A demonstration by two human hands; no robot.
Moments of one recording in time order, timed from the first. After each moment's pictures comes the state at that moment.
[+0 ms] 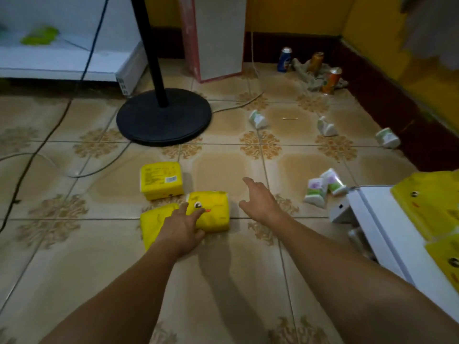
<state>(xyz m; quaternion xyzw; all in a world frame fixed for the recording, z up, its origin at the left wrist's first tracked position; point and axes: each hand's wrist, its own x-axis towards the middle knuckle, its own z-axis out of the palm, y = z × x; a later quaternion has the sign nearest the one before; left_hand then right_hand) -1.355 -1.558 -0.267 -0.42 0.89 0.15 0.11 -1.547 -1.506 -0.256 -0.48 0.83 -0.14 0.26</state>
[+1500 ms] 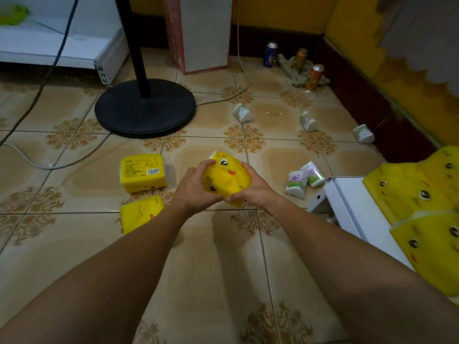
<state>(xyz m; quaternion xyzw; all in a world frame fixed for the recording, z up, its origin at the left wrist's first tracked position) -1.423 -1.554 -0.228 -0.42 0.81 0.38 -0.14 -1.575 -1.485 -0.241 -0.34 0.76 -0.35 0.42</state>
